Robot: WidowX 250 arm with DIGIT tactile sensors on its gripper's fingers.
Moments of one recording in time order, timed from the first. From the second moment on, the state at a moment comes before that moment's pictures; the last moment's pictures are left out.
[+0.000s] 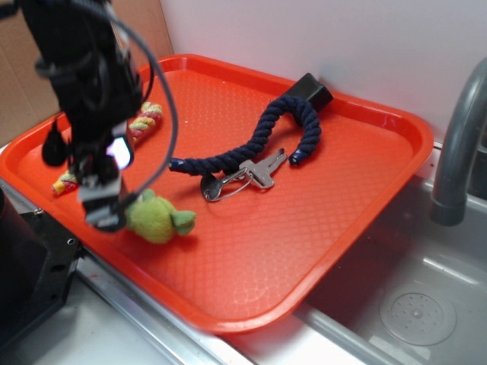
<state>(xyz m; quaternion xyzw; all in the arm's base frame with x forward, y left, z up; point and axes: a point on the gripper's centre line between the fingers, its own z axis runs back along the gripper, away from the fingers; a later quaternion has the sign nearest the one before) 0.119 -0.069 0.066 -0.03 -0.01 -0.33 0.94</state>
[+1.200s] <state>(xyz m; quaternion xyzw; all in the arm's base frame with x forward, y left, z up) 0.134 -0.041 0.129 0.01 -0.01 -0.18 0.98</state>
